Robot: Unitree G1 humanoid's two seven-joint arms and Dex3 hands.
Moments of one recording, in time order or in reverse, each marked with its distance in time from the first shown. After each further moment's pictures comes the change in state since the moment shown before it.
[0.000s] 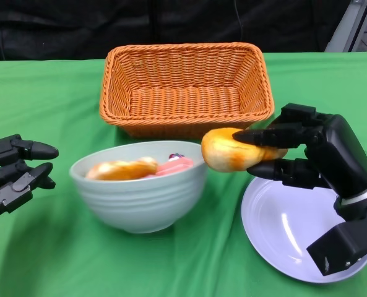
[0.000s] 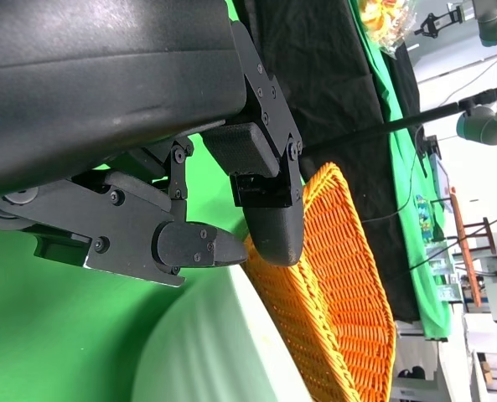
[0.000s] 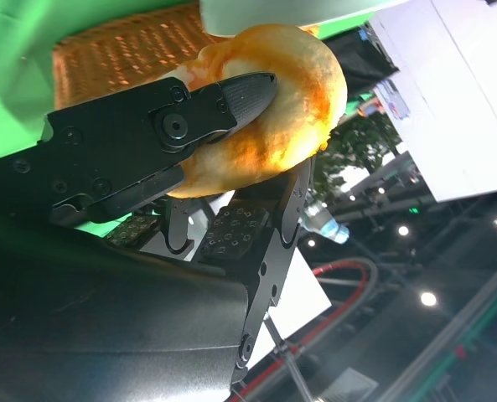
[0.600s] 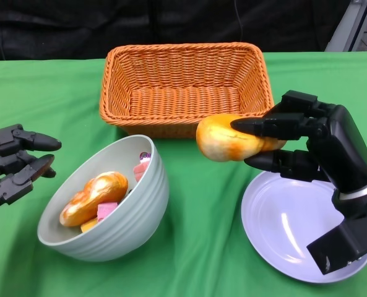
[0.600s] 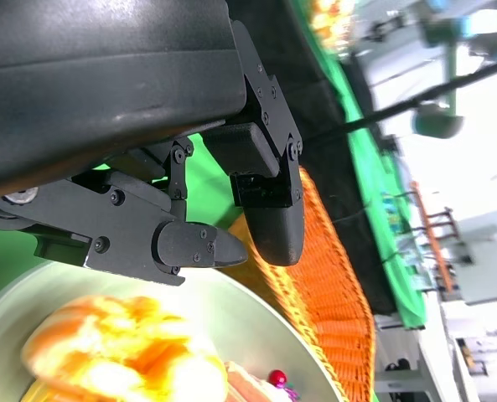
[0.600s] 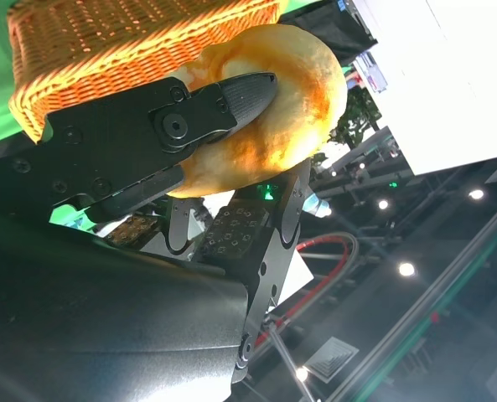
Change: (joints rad) left arm -0.020 0.008 -0.004 0.027 0.040 -0.176 0.001; right arm 0.010 0.013 -0.028 -0.056 0.004 0.000 0.001
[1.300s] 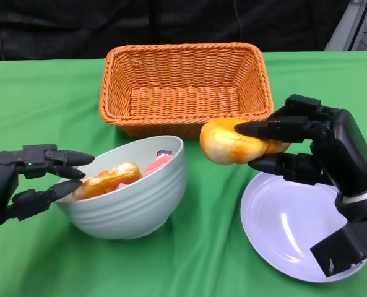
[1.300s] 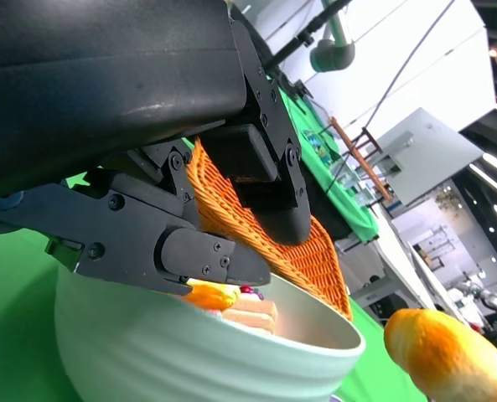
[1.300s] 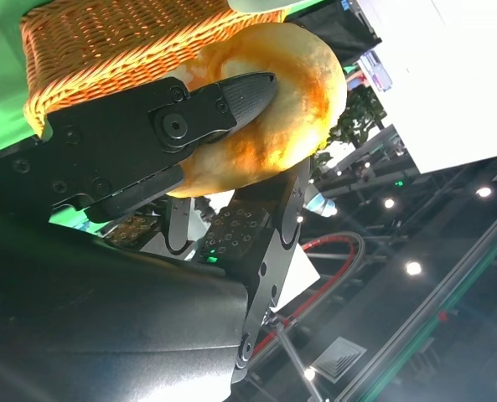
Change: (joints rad) left arm 0.052 0.019 -0.087 -0.020 0.047 -0.316 -0.078; right arm 0.023 -0.004 -0.022 -0.009 0.006 -0.005 0.012
